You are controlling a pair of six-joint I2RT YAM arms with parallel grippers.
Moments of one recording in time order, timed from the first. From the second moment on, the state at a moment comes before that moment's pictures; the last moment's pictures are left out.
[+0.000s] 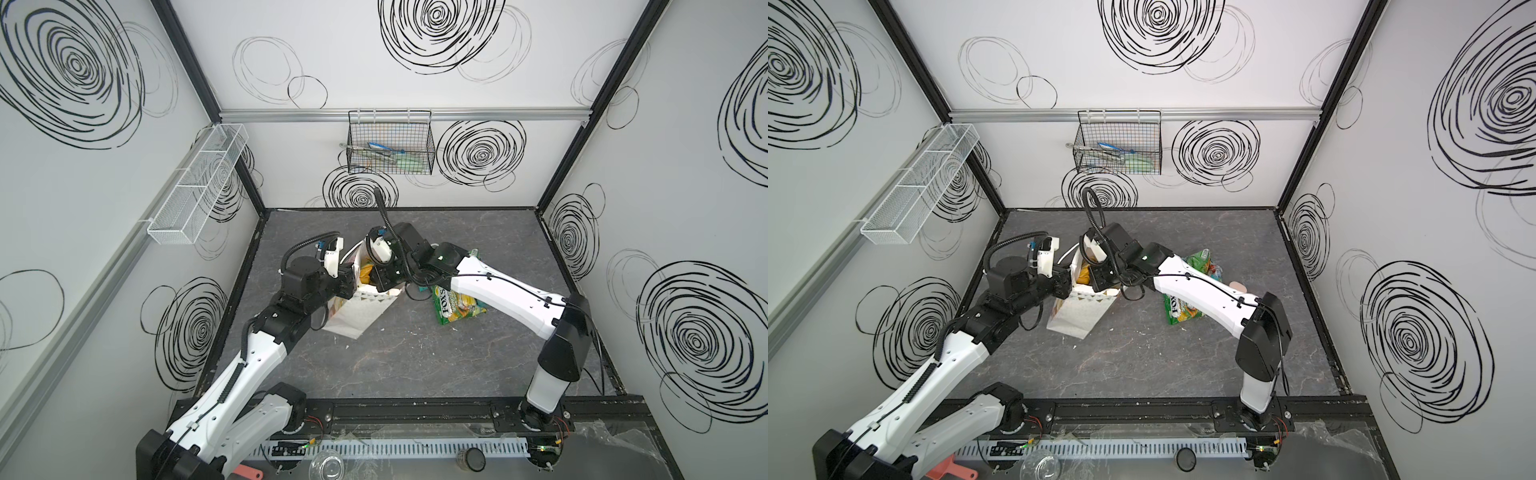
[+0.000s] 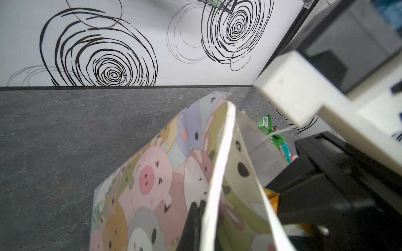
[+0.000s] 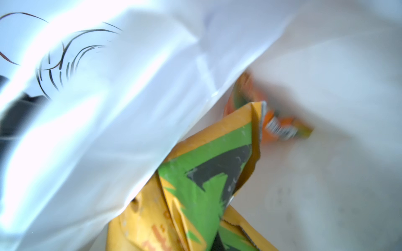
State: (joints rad) left arm -0.36 0.93 0.76 -0.20 0.21 -0.27; right arm 0.95 1.76 1.67 -0.66 -0.17 0.39
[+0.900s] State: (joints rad) left arm -0.31 0.93 0.77 -0.26 0.21 -0.28; right arm 0.92 1.64 1.68 -0.61 -0.03 0.35
